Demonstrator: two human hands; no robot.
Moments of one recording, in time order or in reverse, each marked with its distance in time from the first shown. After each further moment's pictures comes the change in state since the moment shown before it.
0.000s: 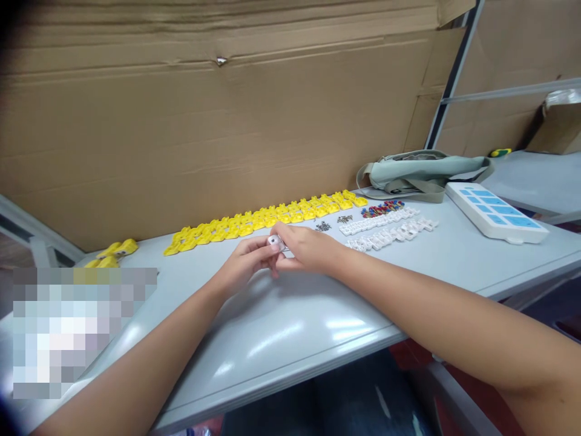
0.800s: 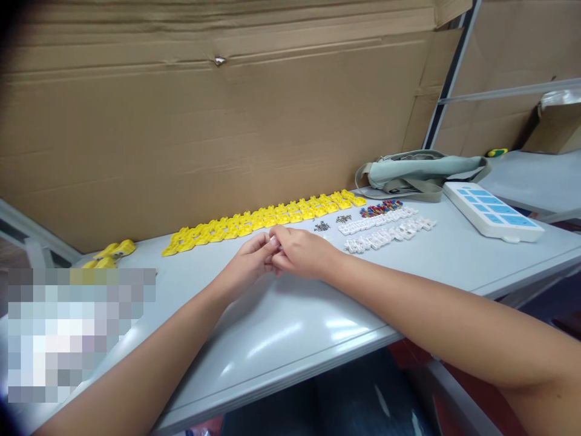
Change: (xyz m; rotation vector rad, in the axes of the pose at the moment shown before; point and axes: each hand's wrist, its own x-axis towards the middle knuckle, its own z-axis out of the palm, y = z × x) left_hand 0.003 -0.007 0.010 -0.079 0.070 -0.017; right_hand 0.001 -0.007 0.010 -0.091 0.035 0.147
